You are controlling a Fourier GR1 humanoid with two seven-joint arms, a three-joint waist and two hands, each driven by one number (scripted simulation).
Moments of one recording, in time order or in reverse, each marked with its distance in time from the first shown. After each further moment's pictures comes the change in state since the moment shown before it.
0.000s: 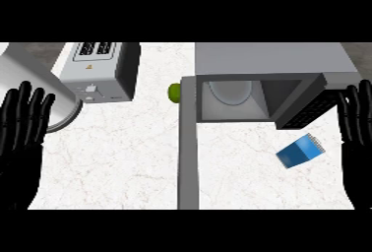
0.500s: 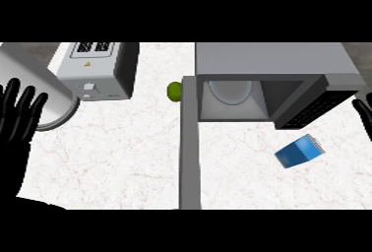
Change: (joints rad) left arm -0.017 0.052 0.113 0.029 0.273 -0.126 0.064; right arm 0.038 -0.208 -0.156 -0.013 -0.323 0.286 0.054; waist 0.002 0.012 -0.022
